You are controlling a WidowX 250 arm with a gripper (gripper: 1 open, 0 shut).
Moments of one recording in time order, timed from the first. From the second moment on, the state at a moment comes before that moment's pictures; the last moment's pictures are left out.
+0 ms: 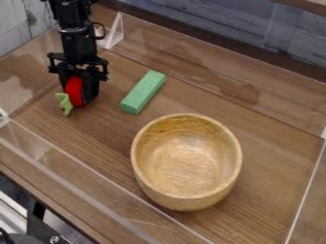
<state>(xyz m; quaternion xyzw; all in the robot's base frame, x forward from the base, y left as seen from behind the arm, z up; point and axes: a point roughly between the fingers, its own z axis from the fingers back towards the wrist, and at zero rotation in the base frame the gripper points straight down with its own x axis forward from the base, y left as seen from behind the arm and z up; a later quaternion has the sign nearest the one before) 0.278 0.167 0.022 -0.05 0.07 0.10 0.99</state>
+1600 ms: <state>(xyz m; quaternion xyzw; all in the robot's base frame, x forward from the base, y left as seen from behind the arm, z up) 0.269 0.148 0.052 -0.12 0.06 0.07 0.99</state>
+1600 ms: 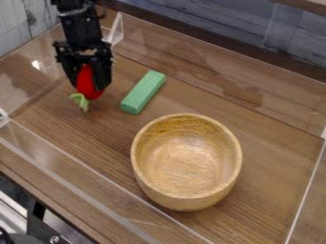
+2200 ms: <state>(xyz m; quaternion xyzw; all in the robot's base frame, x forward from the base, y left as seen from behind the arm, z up) 0.262 0.136 0.044 -0.13 0.08 0.02 0.99</state>
